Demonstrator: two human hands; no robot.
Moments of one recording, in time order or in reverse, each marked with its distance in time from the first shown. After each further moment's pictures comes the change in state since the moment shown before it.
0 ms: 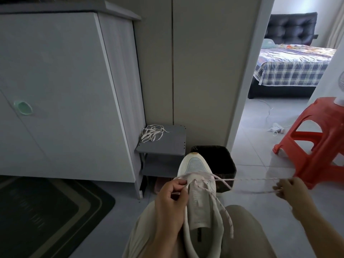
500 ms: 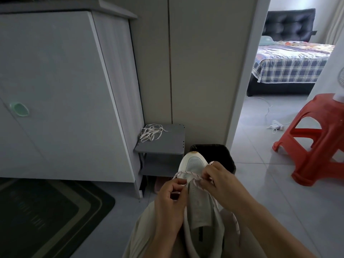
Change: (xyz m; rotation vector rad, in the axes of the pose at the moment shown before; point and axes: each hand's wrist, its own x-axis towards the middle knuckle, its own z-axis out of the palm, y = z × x) left_hand -0.002 0.007 0.000 0.025 -0.061 -0.012; right_hand -0.105 -0.074 0.089 -0.600 -0.474 -0.816
